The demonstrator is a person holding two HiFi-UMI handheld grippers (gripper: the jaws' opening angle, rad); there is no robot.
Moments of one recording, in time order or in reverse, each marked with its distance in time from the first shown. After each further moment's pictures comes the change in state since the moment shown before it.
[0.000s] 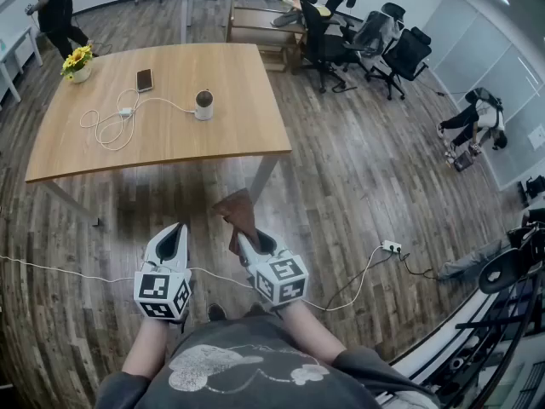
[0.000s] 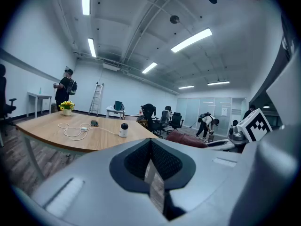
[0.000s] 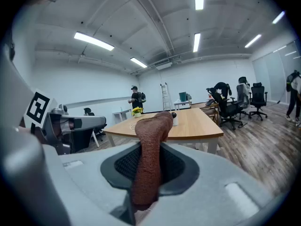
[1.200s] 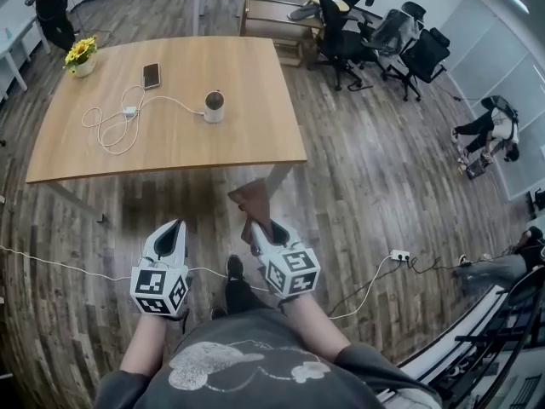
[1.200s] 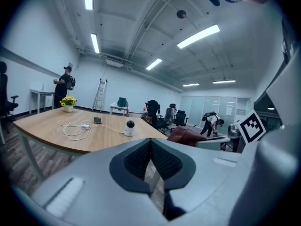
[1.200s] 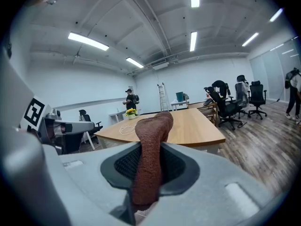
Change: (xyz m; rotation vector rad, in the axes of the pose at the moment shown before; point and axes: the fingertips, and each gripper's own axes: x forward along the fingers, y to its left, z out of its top) left arm 0.054 0.045 -0.003 -0.027 0.039 0.030; right arm 0.061 -0.059 0.020 0.029 -0.011 -0.028
